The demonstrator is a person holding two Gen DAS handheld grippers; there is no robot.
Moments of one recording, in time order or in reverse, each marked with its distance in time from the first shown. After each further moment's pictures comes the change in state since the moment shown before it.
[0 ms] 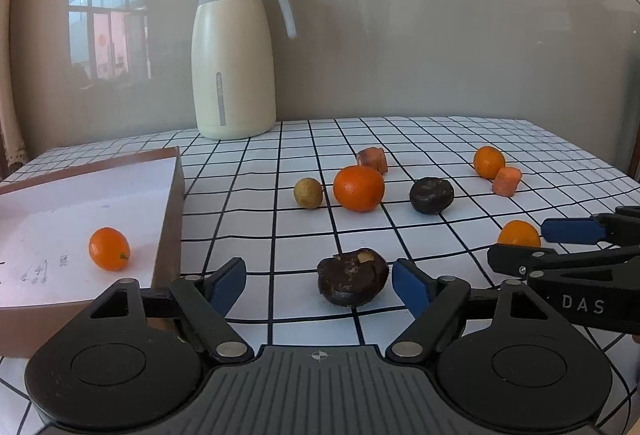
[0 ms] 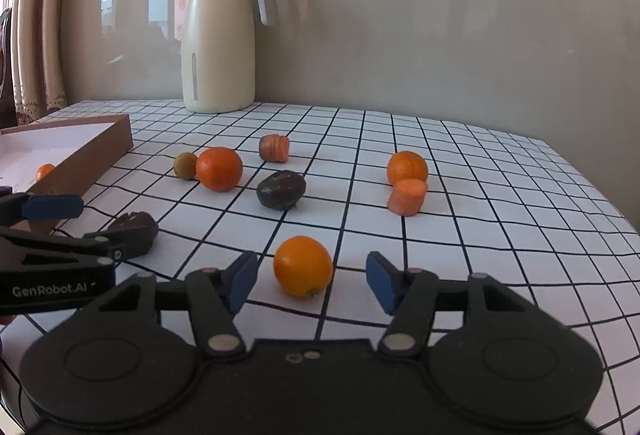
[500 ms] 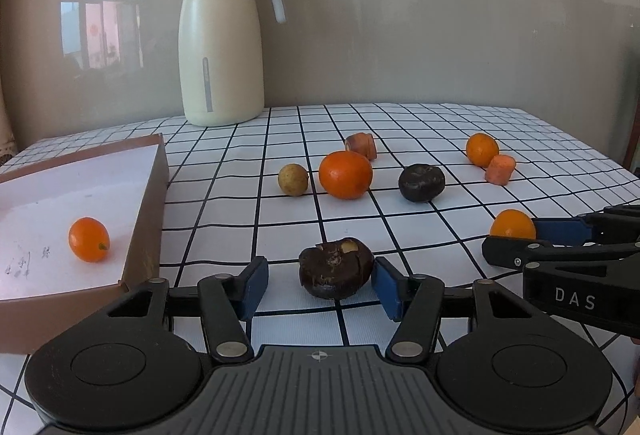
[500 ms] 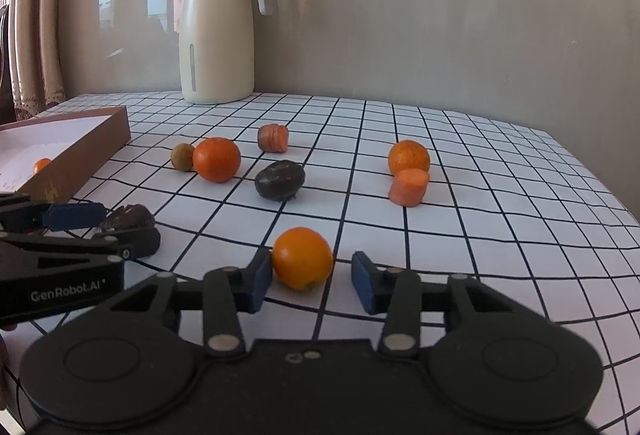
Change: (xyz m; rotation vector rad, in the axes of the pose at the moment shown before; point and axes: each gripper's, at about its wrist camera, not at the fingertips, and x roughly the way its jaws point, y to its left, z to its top) left arm 0.008 -0.007 -0.001 0.002 0.041 -0.019; right arm 0.005 -0.001 -0.001 0.003 0.027 0.005
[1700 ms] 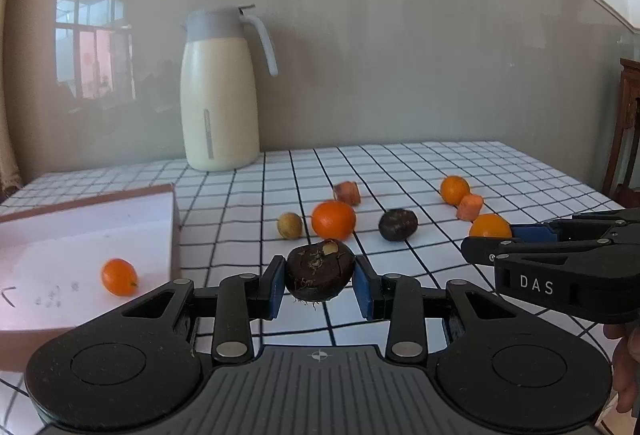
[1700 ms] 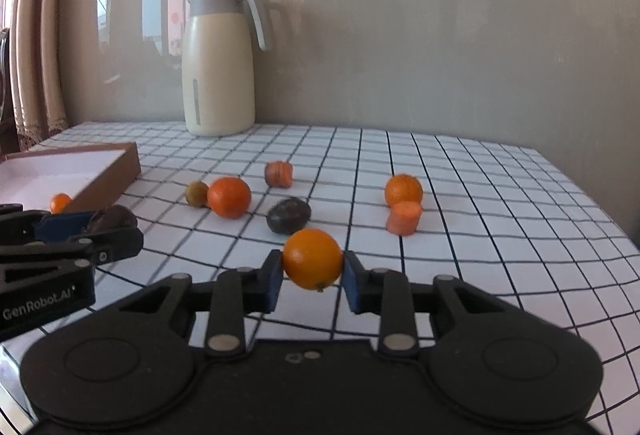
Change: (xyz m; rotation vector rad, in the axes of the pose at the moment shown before) left arm -0.052 0.008 0.015 0.020 -0.107 -0.030; right arm -0.031 0.010 0.018 0.028 -0.074 -0.003
